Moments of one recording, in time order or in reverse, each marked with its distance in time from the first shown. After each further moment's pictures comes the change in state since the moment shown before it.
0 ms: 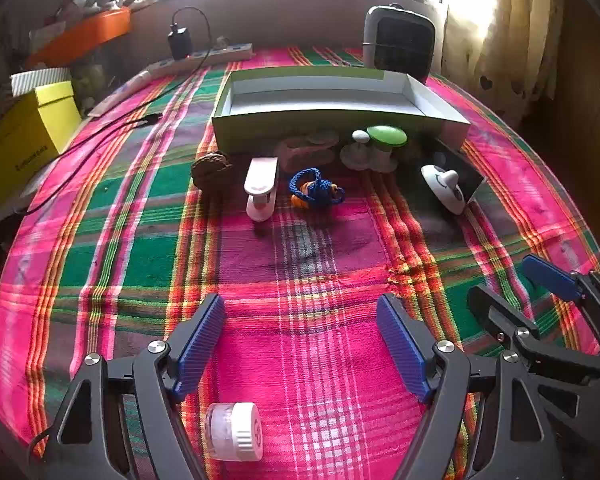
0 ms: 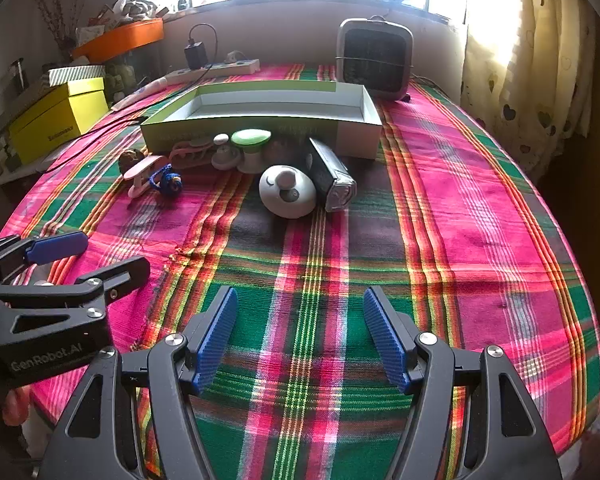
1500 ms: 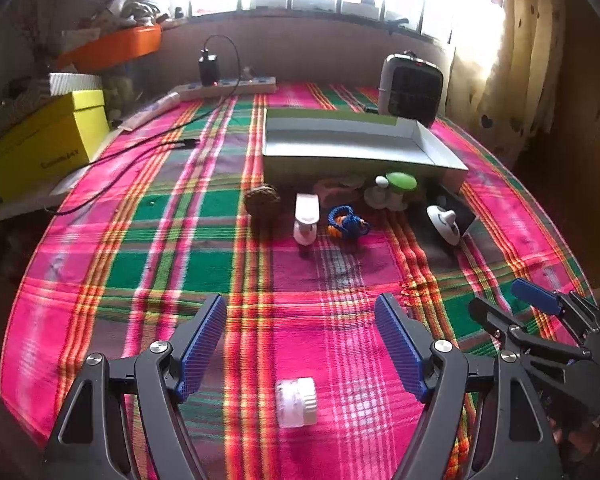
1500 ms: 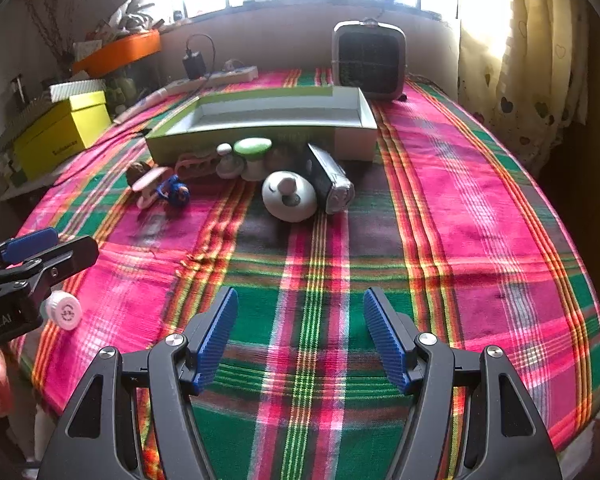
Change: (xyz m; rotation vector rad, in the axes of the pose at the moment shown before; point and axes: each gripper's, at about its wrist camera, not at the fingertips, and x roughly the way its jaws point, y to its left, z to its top) left arm -0.045 0.033 -0.006 -0.054 -0.114 -0.009; right arm -0.012 -0.002 -0.002 0.040 -0.027 0.026
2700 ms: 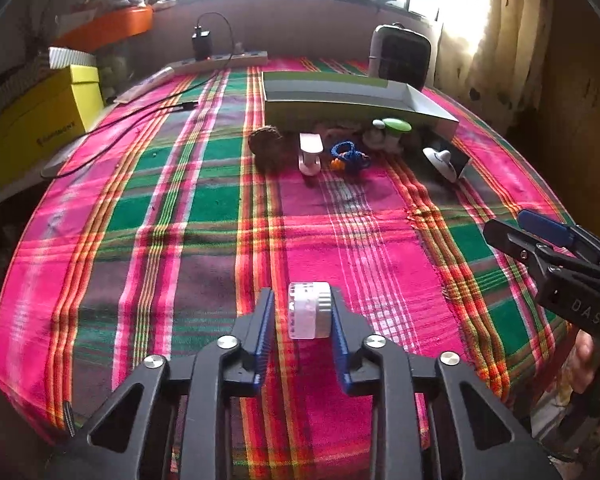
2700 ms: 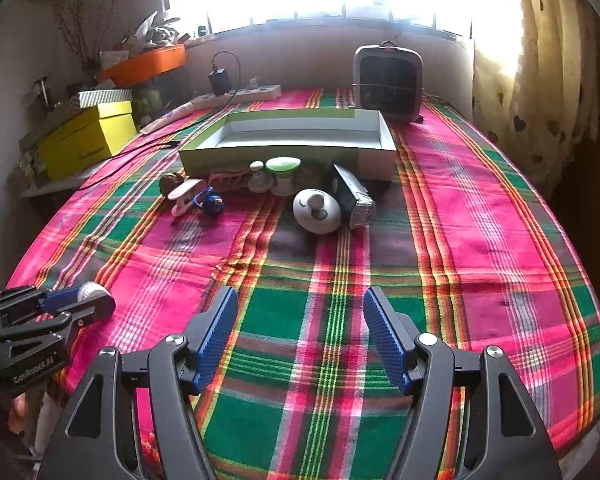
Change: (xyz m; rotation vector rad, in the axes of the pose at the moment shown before) left arm 0.002 0.010 -0.041 0.039 0.068 -0.032; right arm -0.014 0.011 -0.005 -0.024 -0.061 0.059
